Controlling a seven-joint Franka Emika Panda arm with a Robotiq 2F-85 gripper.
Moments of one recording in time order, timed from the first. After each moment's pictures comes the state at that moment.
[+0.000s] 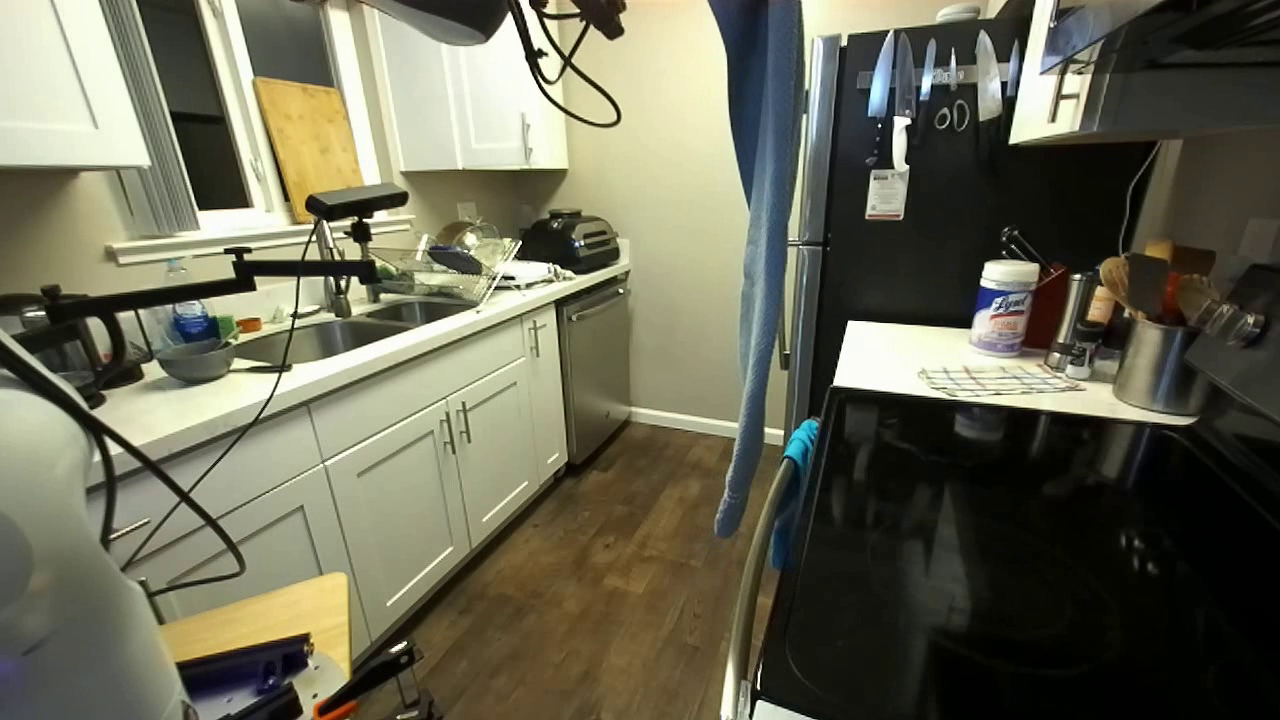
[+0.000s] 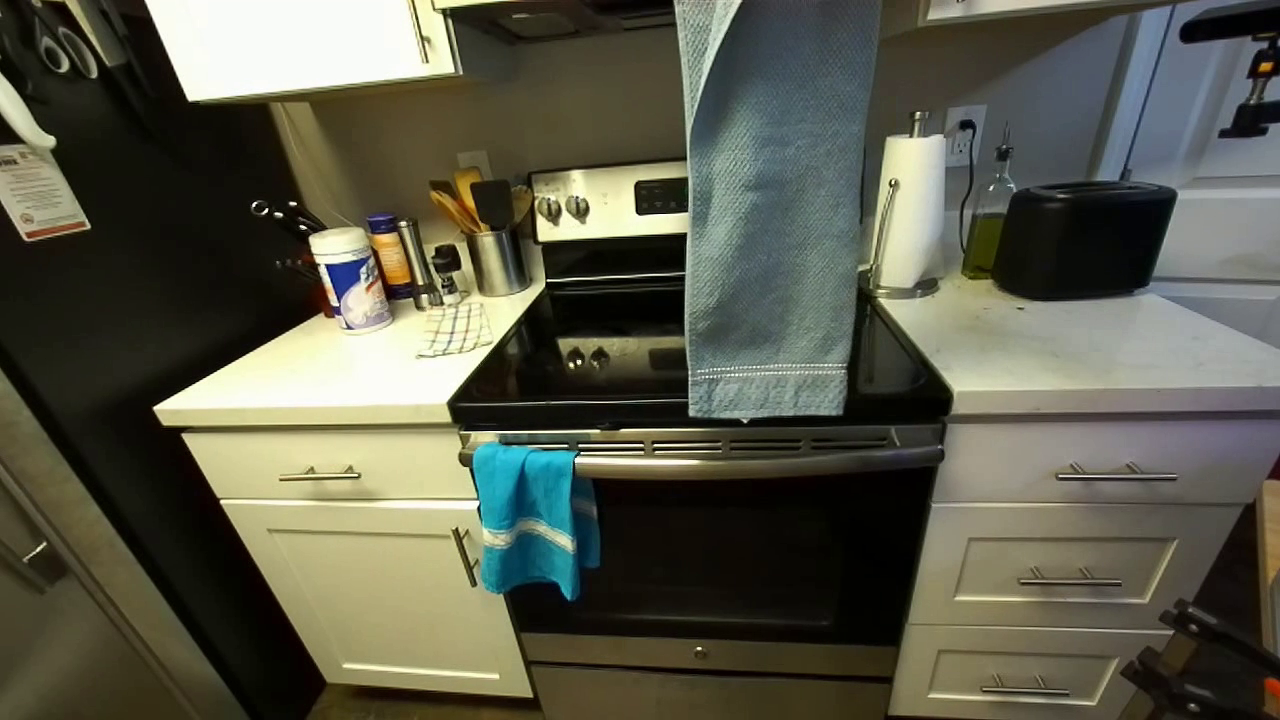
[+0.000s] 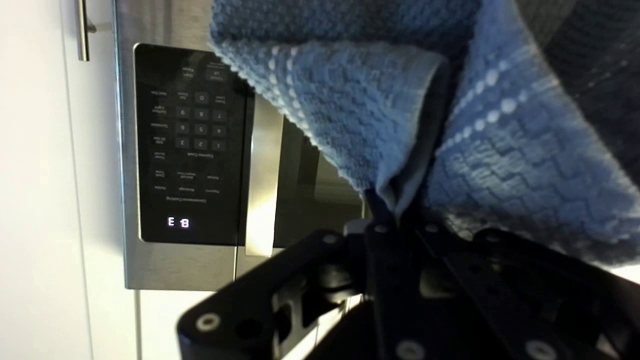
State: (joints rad) arm 0.20 -0.26 0.19 -1.83 -1.50 1.97 1.47
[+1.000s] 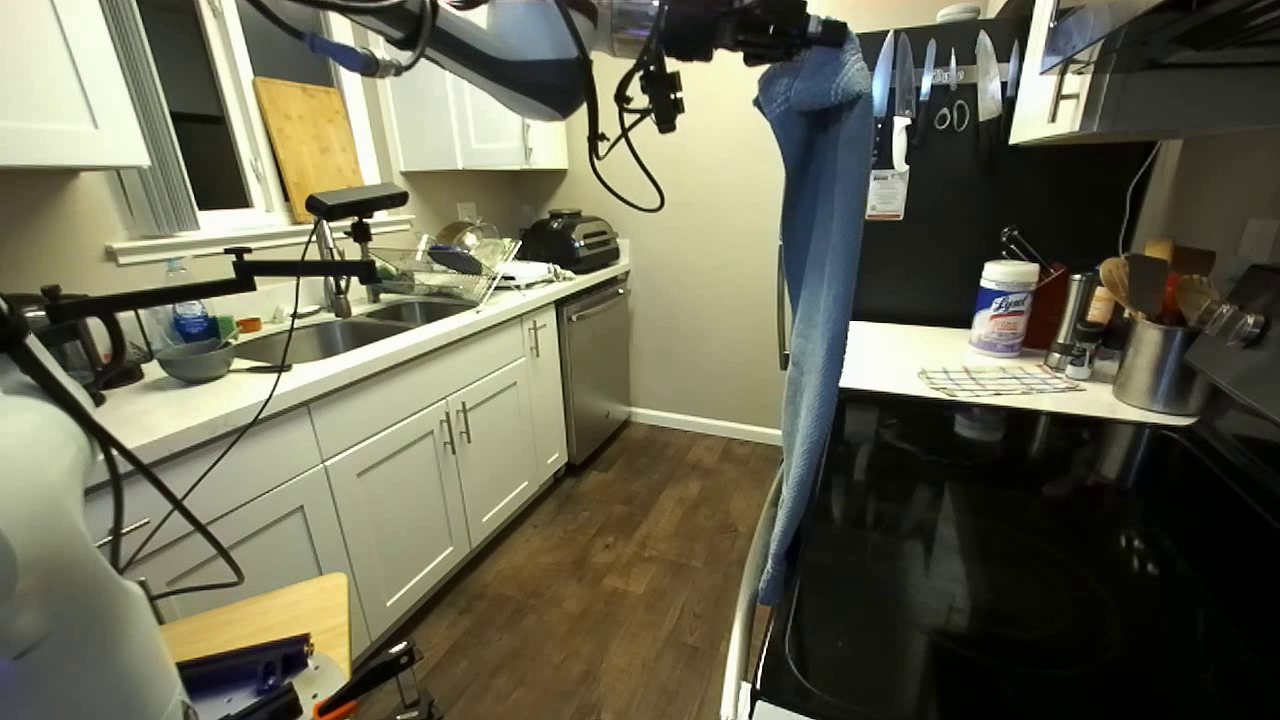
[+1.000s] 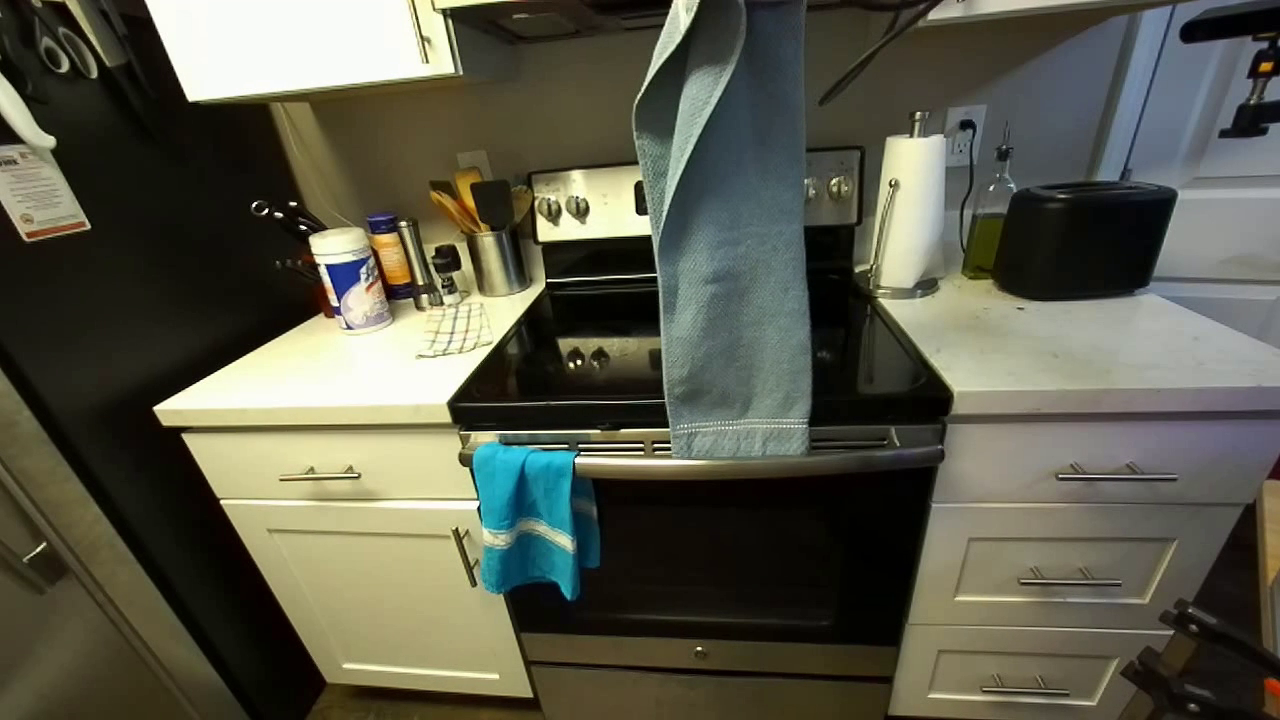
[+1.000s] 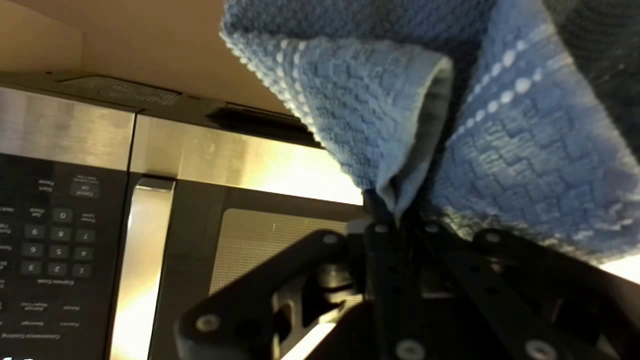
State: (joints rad) arm 0.16 -0.12 0.10 -1.86 -1.50 2.25 1.47
